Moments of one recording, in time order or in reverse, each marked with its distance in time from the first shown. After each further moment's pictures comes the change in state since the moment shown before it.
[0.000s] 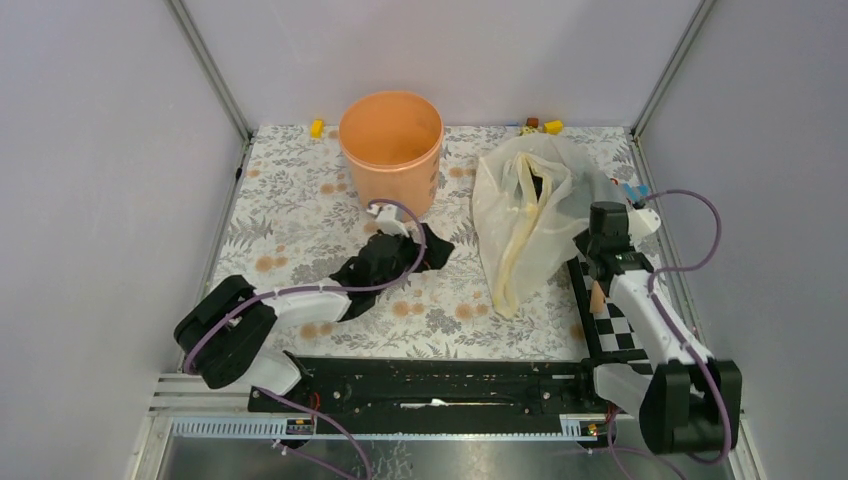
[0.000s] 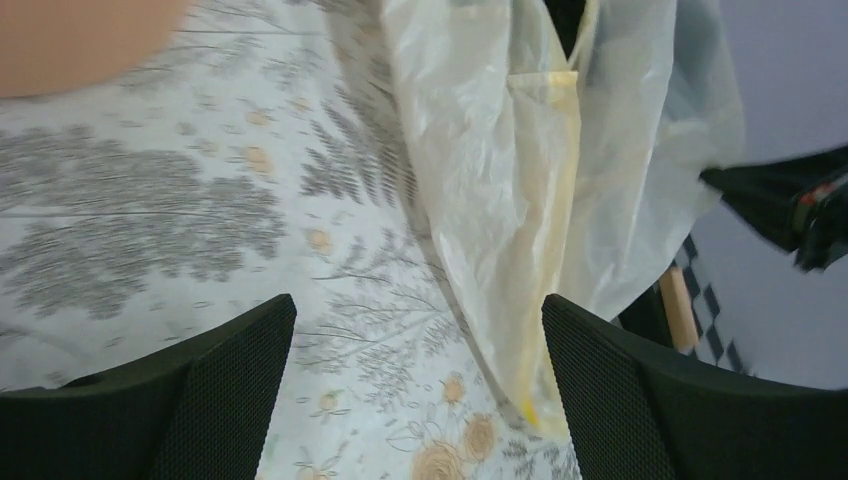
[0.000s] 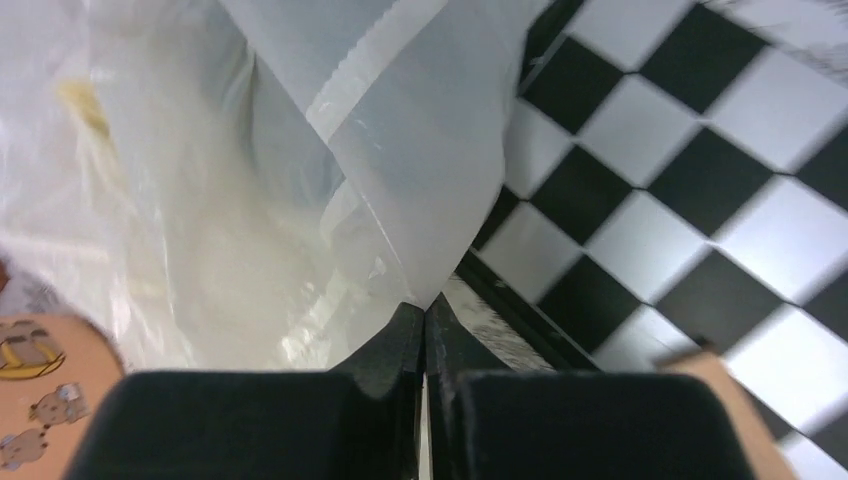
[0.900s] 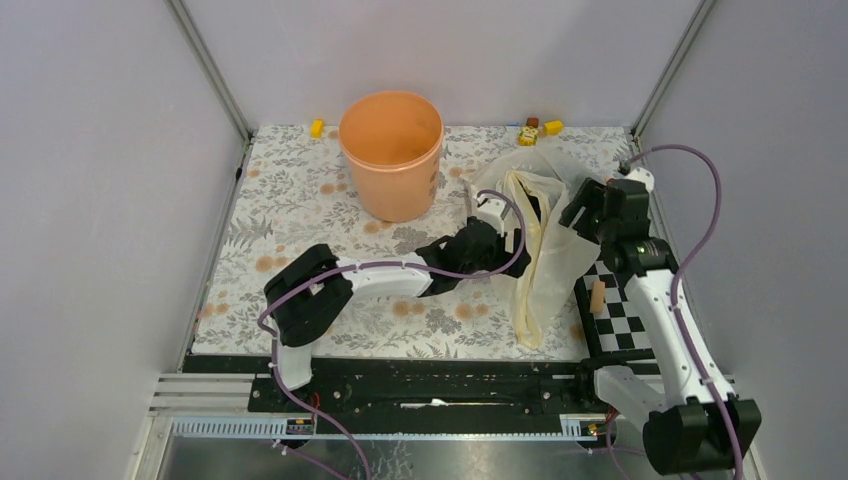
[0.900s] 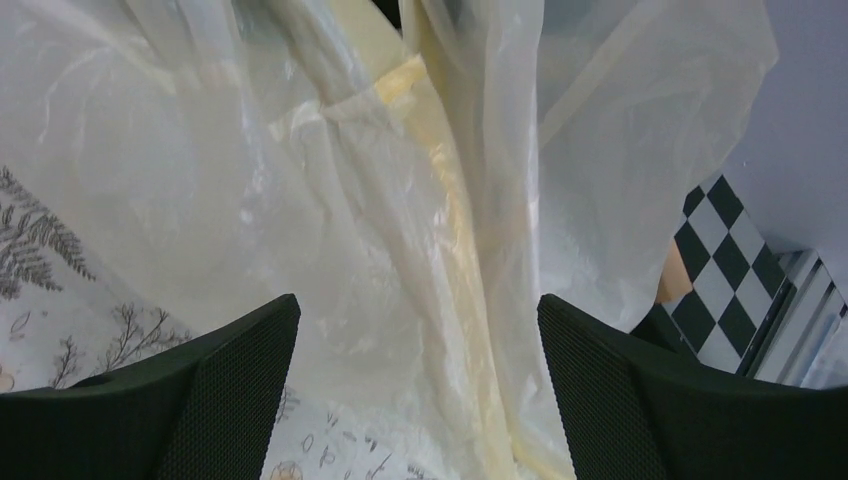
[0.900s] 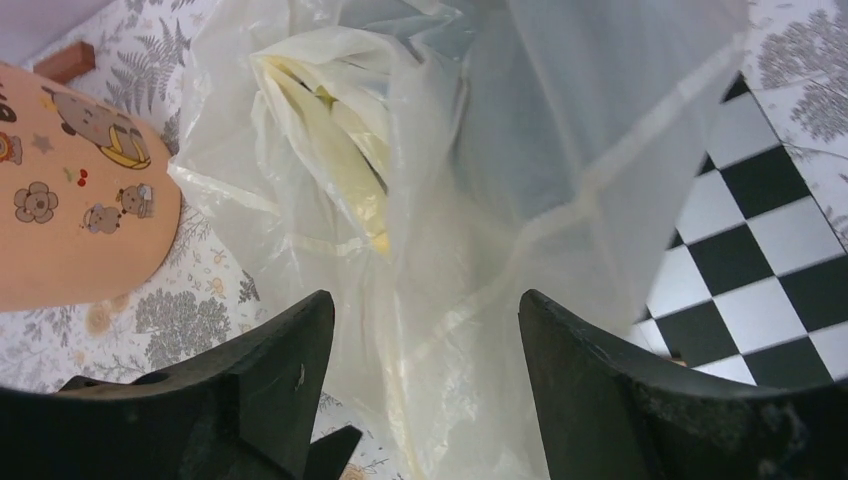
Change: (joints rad) left arm -0.294 0.453 0.646 -0.343 -0.018 0.199; right arm 0.016 -0.214 0.209 -0.284 -0.214 -0.368
